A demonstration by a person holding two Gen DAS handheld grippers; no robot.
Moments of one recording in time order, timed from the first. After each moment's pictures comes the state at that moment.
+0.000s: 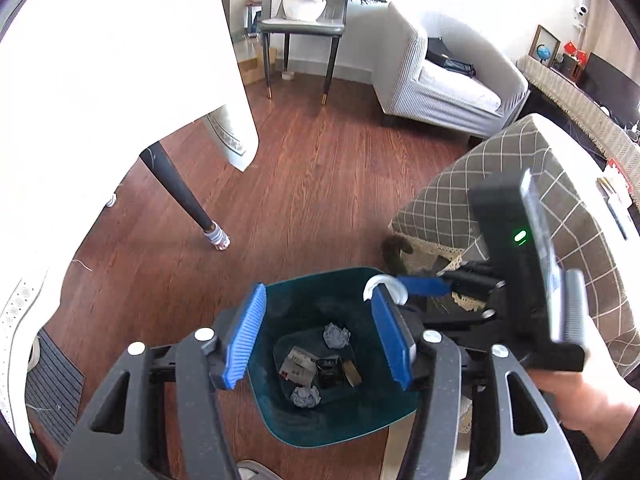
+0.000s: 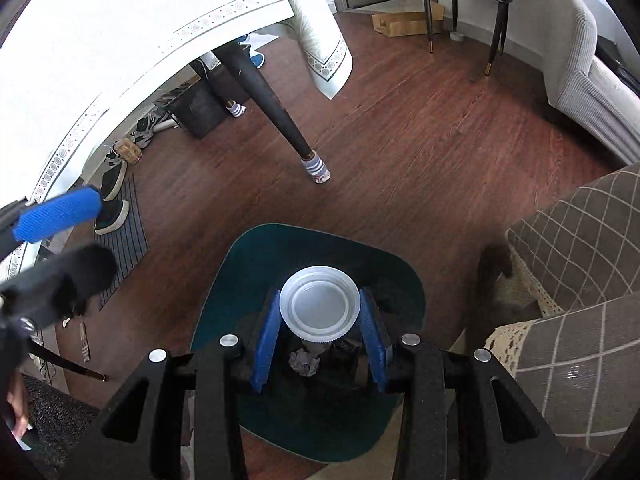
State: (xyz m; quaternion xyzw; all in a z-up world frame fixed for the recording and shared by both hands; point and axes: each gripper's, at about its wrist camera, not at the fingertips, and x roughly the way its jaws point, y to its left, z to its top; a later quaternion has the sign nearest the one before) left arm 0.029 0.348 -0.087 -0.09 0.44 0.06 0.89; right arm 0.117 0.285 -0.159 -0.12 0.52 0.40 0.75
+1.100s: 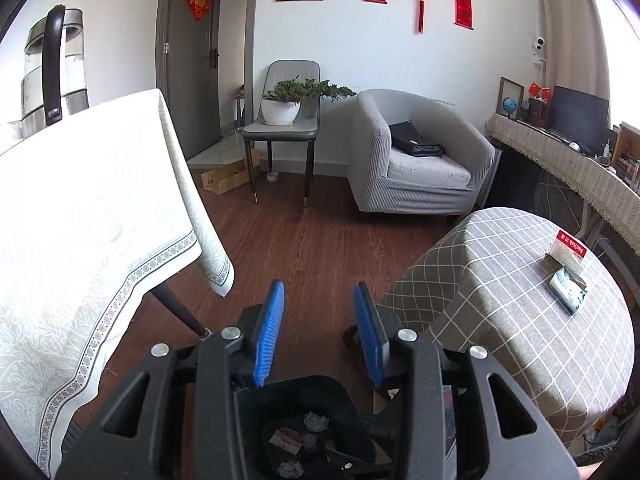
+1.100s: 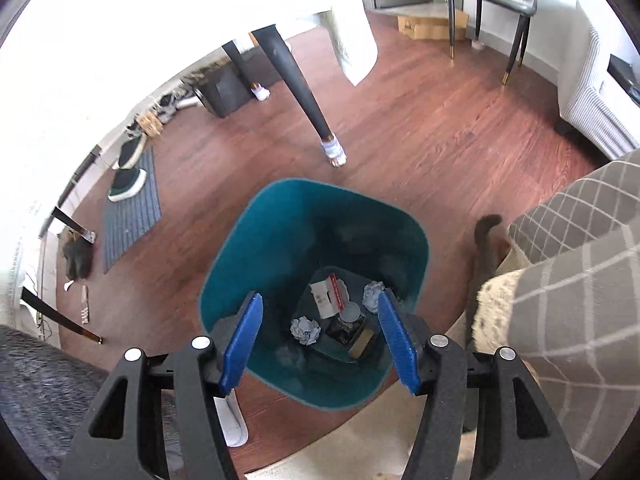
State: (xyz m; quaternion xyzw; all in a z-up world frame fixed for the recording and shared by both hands) left arm 0.039 0.270 0.042 -0.04 0.29 0.05 0.95; right arm 0.073 0.238 -0.144 -0.15 0.50 0.44 0.73
